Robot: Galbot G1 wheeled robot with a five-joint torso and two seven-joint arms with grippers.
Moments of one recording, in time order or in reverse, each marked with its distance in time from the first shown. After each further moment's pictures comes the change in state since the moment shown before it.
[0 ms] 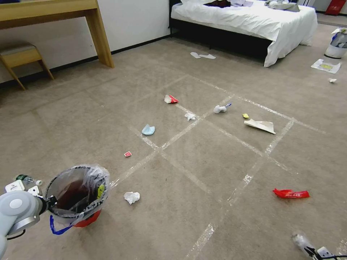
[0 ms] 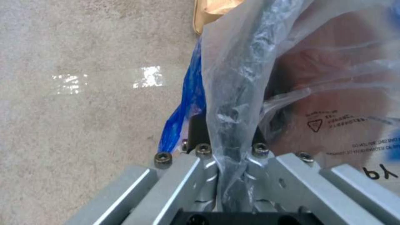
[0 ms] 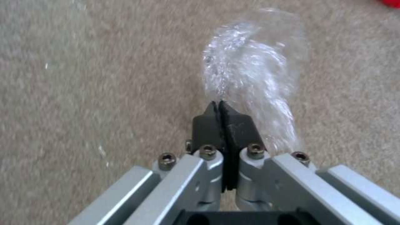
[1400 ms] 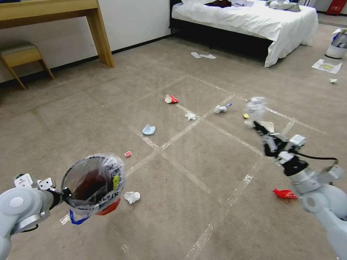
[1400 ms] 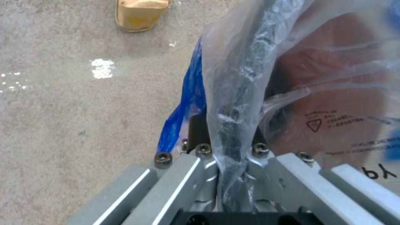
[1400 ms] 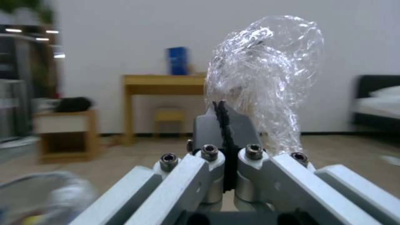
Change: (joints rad) left arm -0.006 -0.004 0.013 -0.138 -0.109 -0.025 0.023; right arm -0.093 -0.109 -0.121 1.455 0.963 -0.203 -0.040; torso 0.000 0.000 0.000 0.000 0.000
